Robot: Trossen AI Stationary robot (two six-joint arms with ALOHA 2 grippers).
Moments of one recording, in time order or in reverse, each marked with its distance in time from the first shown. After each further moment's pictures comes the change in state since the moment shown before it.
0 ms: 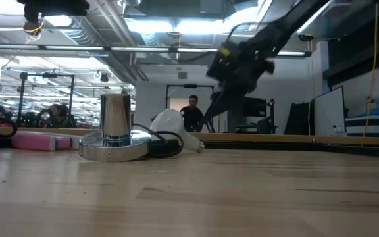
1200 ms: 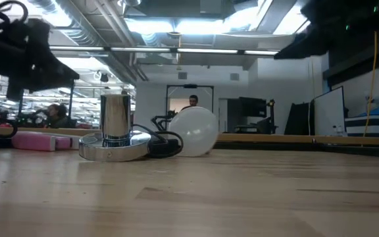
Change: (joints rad) left arm 0.030 -0.018 -0.461 0.143 -0.108 -0.662; right arm -0.005 -1.164 -0.624 0.030 0.276 0.052
